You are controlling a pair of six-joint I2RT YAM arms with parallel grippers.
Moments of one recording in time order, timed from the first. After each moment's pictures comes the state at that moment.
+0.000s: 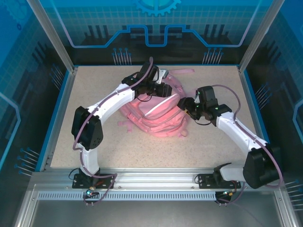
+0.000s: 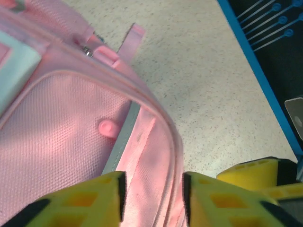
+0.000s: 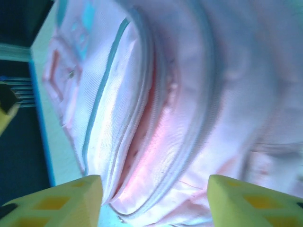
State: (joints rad) left arm -0.56 1.91 1.74 -0.56 0.37 -0.40; right arm 0.31 1.28 0.94 -0.47 -0.27 0.89
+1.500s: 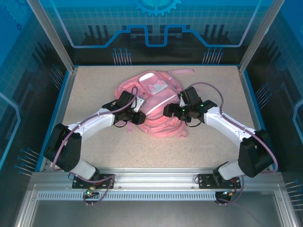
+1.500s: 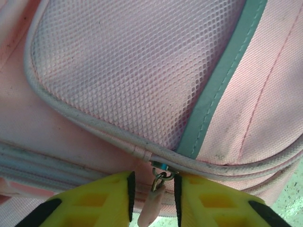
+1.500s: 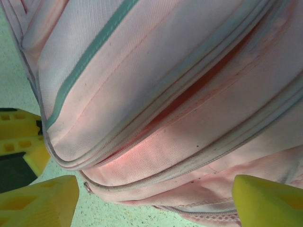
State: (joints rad) left arm -0.46 1.53 0.99 -0.44 0.23 -0.12; right arm 0.50 1.45 1.05 -0.56 -0.24 0.67
